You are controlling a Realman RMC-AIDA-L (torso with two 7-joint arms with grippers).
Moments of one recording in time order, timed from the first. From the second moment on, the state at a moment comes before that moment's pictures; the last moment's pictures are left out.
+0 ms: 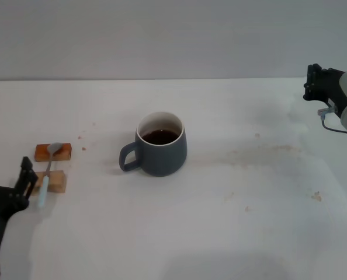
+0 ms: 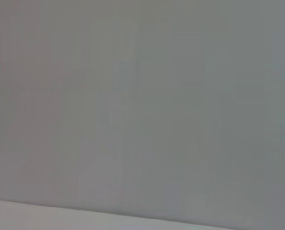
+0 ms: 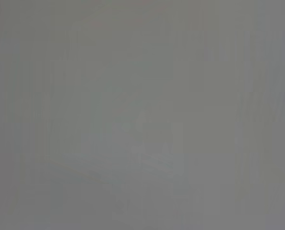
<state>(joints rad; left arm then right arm) 0.15 -2.04 -0.82 -0.85 2.29 1.01 0.20 0.68 2.05 1.43 0.24 -2.88 -0.58 0.12</state>
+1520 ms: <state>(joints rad) 0.18 -2.07 -0.69 -0.80 2.22 1.04 0.21 0.66 2.06 1.48 0.30 -2.88 -0.57 0.05</state>
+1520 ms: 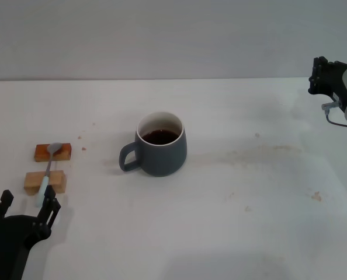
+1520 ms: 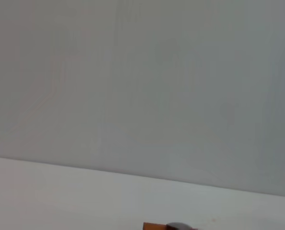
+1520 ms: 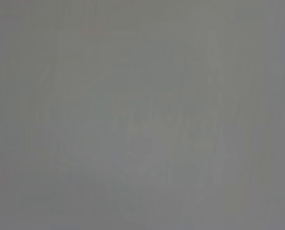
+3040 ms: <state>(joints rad) 0.06 -2.07 -0.62 -0.67 2.10 1.03 0.19 0.61 2.06 1.47 0.38 -2.89 -0.56 0.05</state>
